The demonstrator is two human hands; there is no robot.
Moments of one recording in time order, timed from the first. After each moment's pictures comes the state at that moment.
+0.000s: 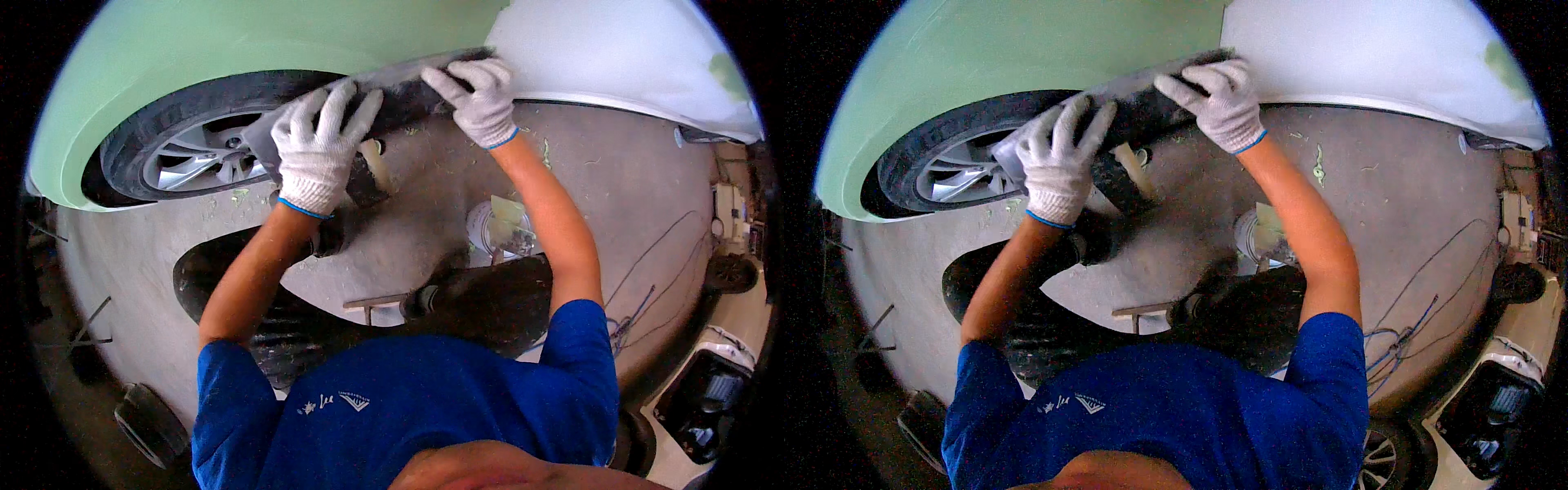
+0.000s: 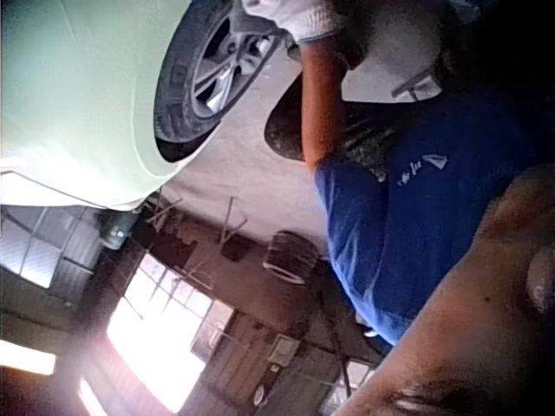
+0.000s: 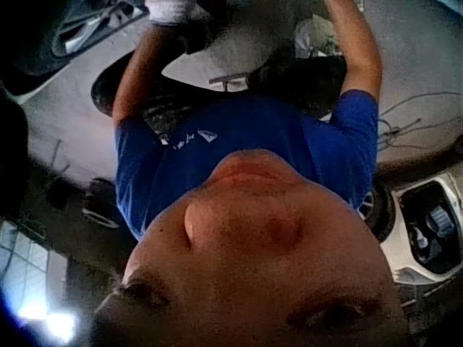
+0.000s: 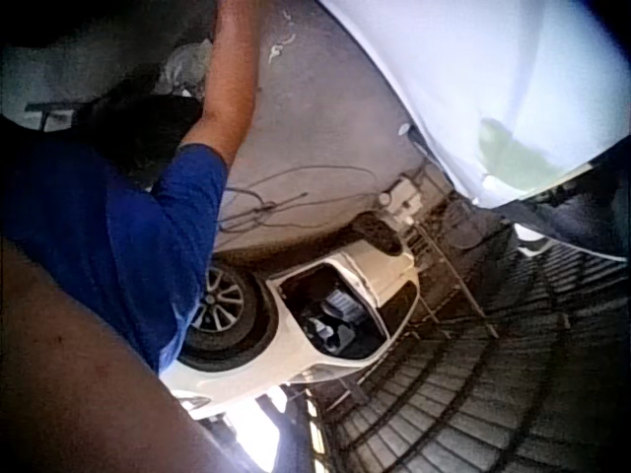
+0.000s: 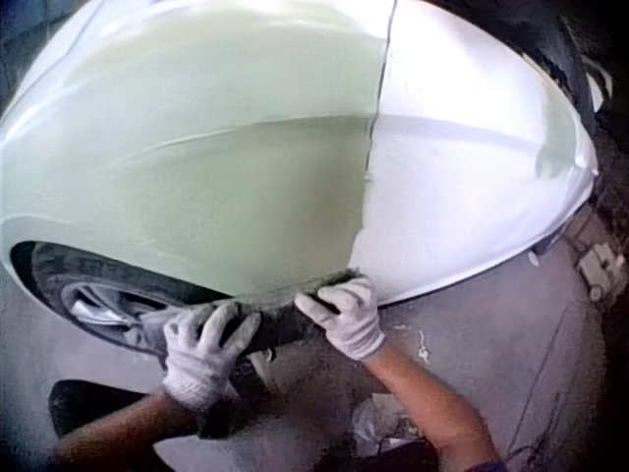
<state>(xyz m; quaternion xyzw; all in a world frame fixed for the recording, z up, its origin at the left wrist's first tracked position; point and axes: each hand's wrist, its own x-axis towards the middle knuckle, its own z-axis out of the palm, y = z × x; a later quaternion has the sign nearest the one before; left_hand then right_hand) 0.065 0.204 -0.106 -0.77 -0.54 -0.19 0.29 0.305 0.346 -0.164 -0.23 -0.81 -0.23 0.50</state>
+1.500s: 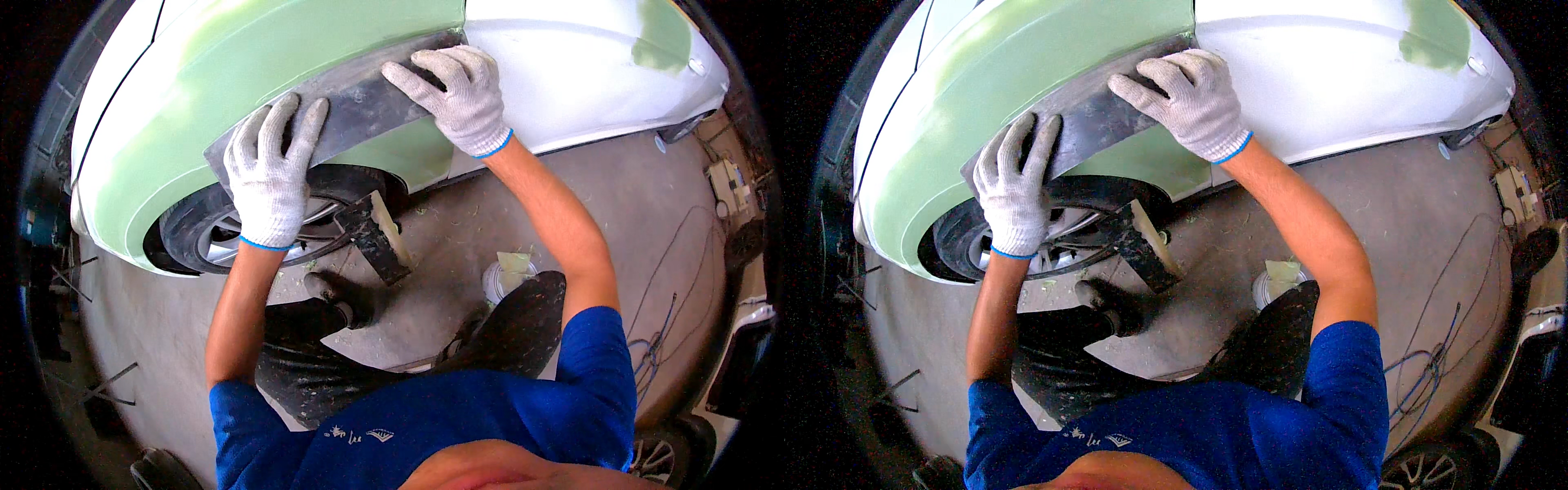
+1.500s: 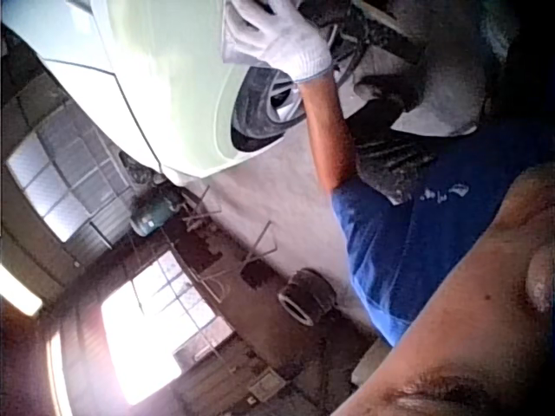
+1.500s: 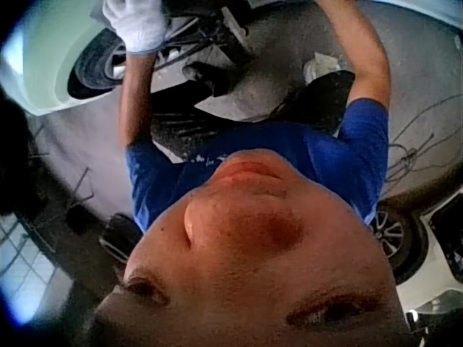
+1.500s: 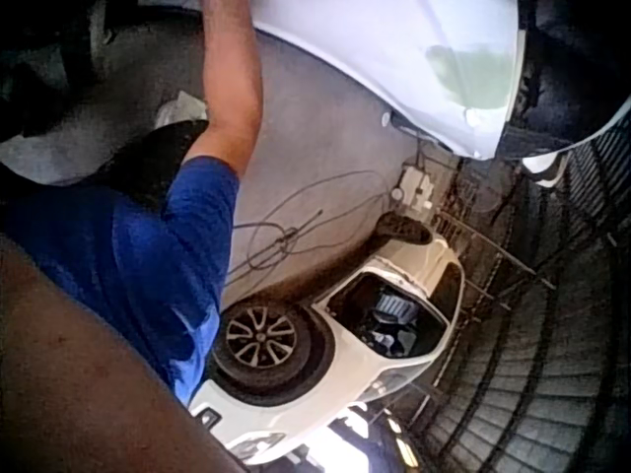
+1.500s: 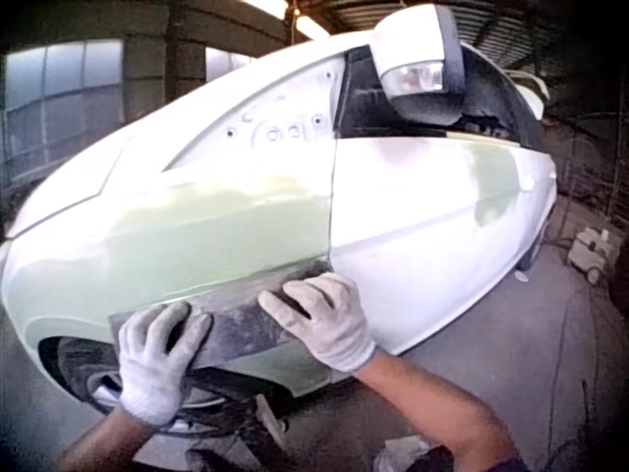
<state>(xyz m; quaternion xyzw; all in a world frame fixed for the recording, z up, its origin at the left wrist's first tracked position) 0.016 0.200 0.056 -0.74 -0.52 -0.23 0.36 0.272 0.331 0.031 -0.21 -0.75 -0.42 0.46</state>
